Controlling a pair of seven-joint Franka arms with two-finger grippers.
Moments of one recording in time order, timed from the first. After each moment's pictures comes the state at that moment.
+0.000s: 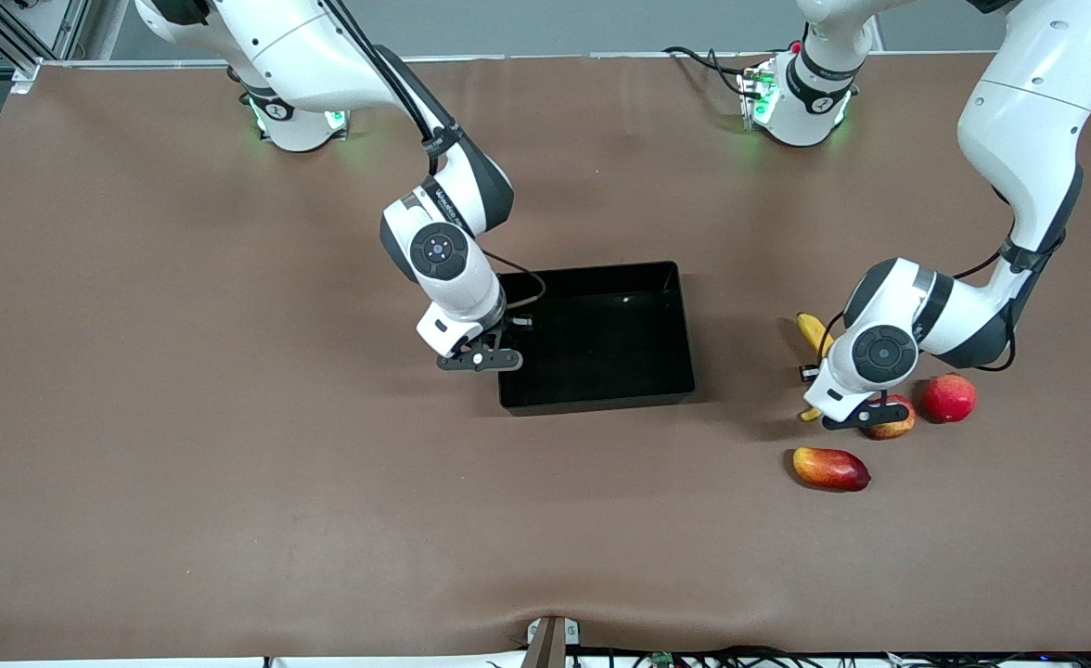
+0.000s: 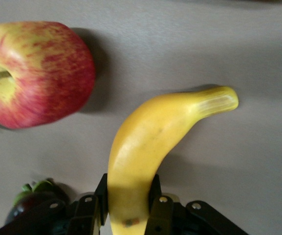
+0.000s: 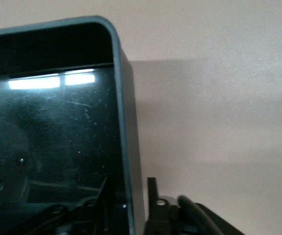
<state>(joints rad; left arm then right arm) 0.34 0.64 -0.51 -1.87 0.67 2.09 -0.66 0.65 0.61 0.02 -1.71 0.13 2.38 0.57</state>
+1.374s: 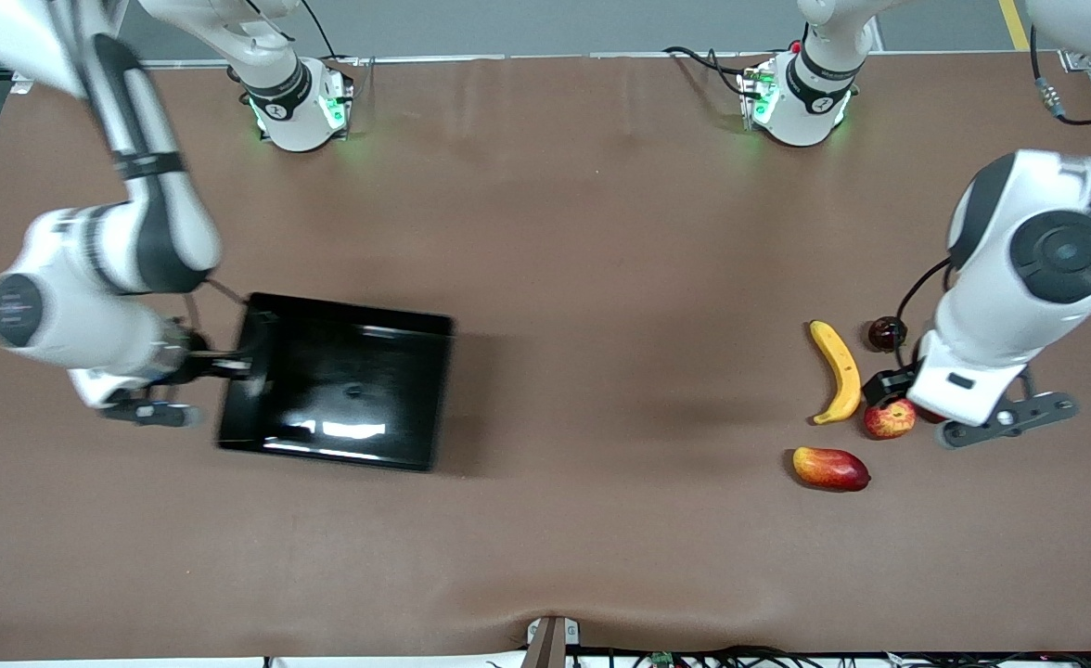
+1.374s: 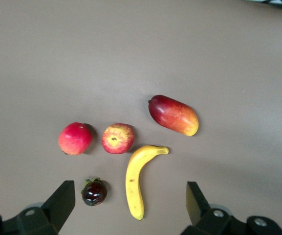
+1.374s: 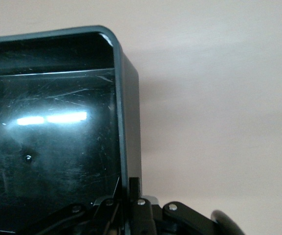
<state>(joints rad) 0.37 0.43 -0.71 -1.42 0.53 1.75 -0.62 -0.04 0.34 -0.01 -1.82 0.11 2.05 0.00</state>
